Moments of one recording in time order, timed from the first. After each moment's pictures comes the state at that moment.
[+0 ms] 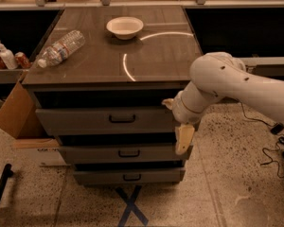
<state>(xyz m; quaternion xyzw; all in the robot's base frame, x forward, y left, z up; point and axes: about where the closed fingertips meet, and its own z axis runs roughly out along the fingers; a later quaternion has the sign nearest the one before) 0.549 -0.110 0.688 -0.76 0.63 0.05 0.17</state>
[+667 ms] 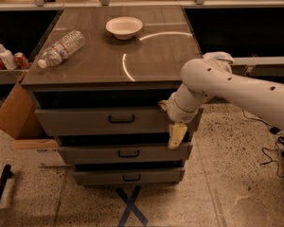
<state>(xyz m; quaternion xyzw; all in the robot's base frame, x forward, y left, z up) 0.573 -0.098 0.655 -0.77 0.62 0.06 0.15</state>
